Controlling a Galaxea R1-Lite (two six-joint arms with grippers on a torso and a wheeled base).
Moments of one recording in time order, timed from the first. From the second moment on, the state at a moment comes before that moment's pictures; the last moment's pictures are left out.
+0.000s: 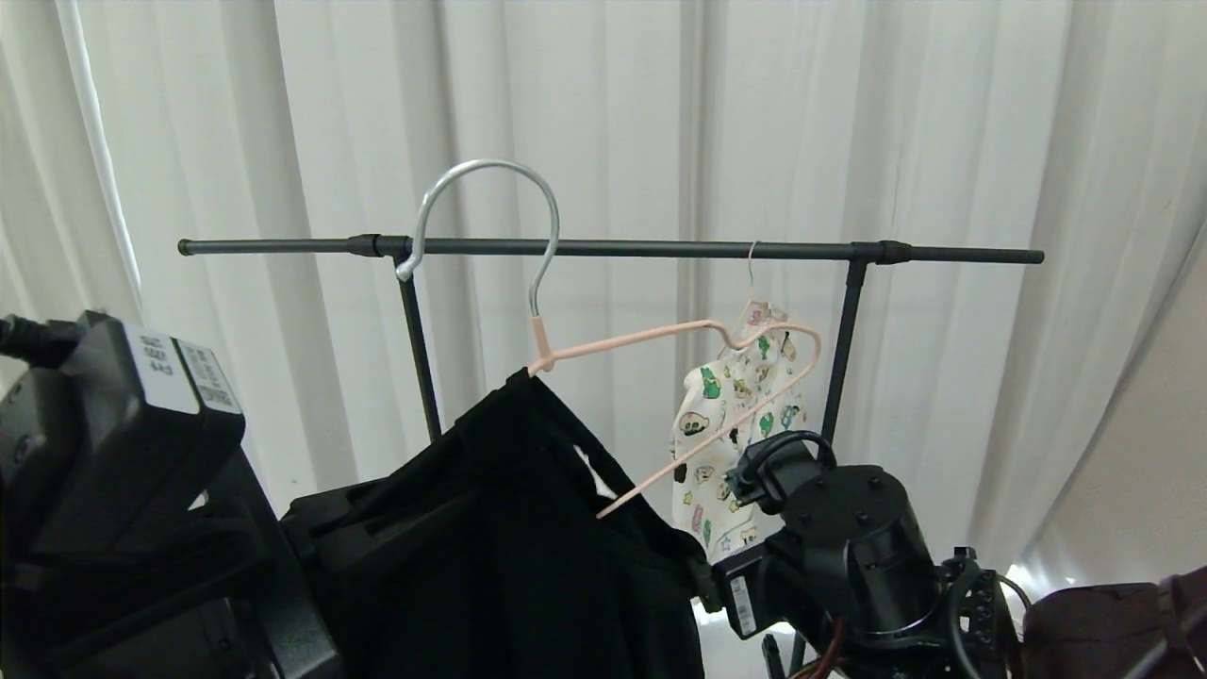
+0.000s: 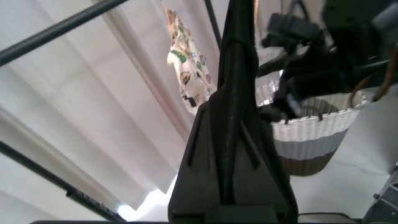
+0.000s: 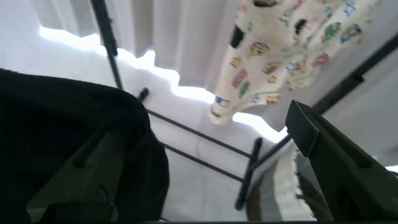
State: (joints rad) left arm -0.89 1.10 -0.58 -0.33 0.14 0.24; right arm 1.02 1.81 -0.68 -0.60 -0.52 0.25
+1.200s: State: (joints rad) left arm -0.87 1.10 -0.29 -0.33 0.14 0.26; right arm 0.77 1.53 -0.58 -0.60 -0.44 0.08
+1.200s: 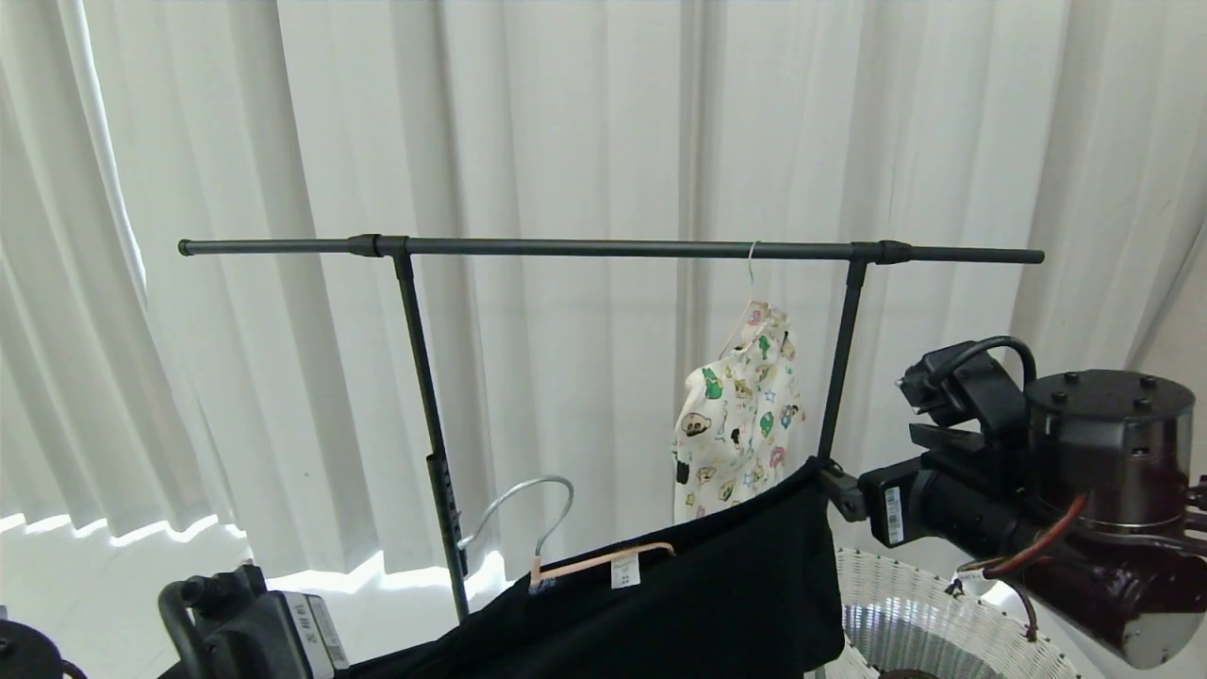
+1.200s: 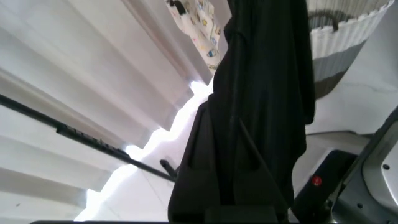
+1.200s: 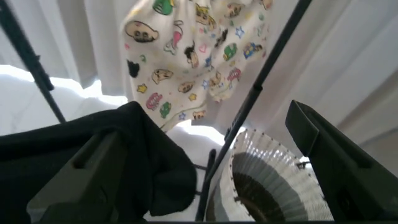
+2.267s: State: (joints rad) left arm -0.81 1.14 -0.32 -0.33 -0.04 0.27; right arm 1.02 1.41 -0.50 -0.45 -0.13 -0.20
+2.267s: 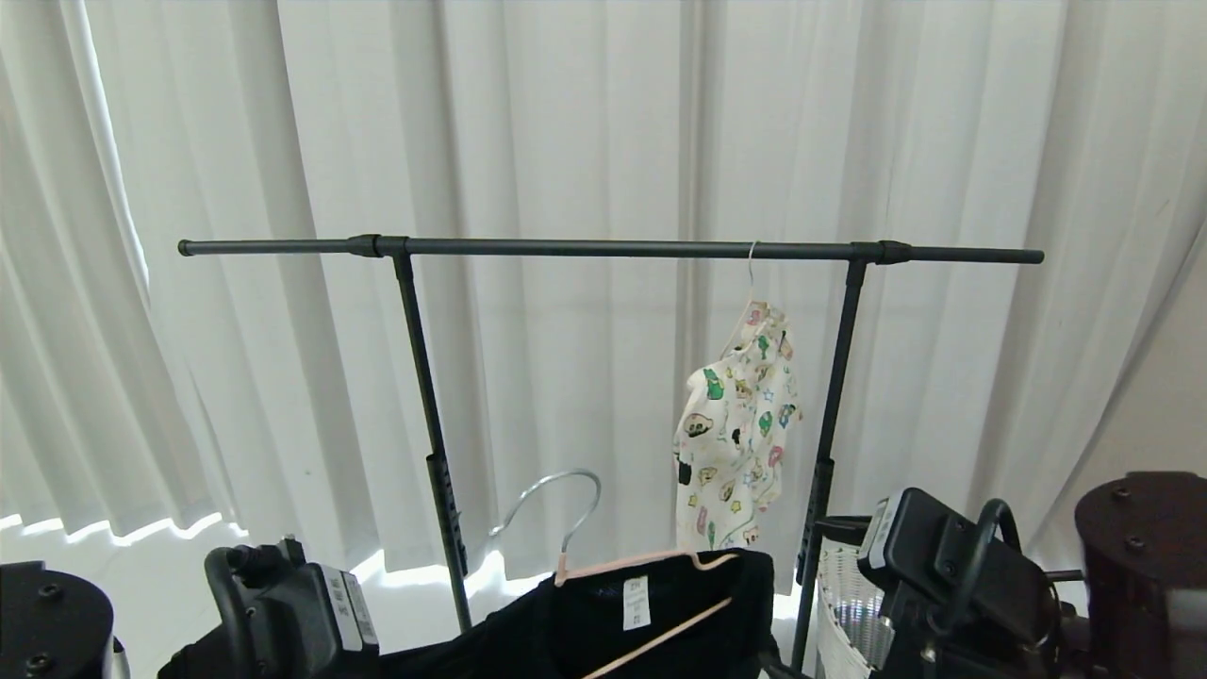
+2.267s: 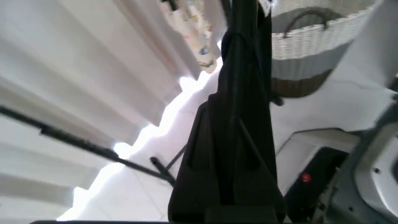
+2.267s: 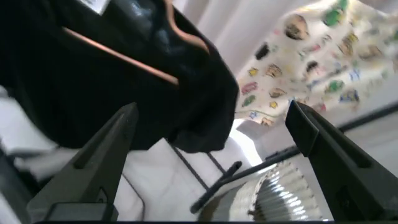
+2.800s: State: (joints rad) left arm -0.81 1.14 -0.31 -0.34 -0.06 0.35; right arm 1.01 1.29 -0.58 -0.14 0.03 -0.32
